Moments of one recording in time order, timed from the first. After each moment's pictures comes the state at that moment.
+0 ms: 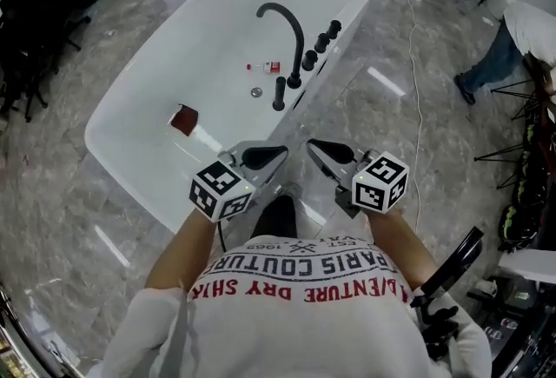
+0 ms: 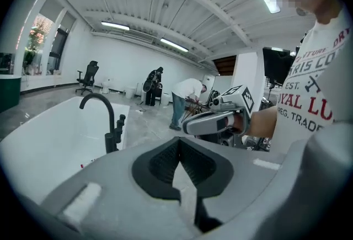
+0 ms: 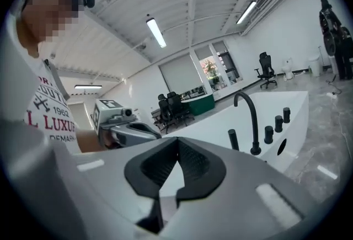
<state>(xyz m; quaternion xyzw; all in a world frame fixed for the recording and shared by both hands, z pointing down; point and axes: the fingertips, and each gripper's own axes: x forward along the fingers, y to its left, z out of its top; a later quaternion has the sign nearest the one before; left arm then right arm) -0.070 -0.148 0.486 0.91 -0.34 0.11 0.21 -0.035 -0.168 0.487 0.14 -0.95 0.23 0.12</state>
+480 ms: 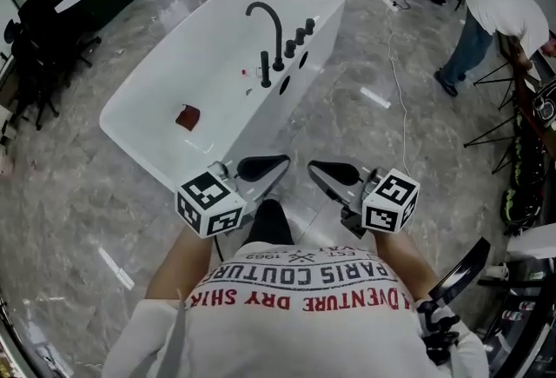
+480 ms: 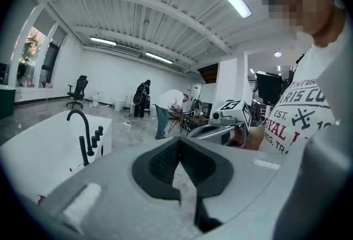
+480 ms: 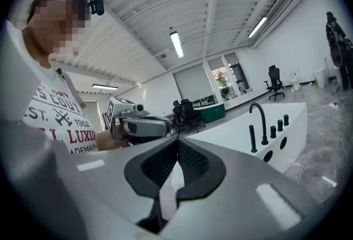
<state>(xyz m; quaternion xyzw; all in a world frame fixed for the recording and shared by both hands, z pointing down) 0.034 0.064 0.374 0.93 -0.32 0.06 0.15 0.072 0.065 0.392 0.12 -0.97 0.19 0.07</state>
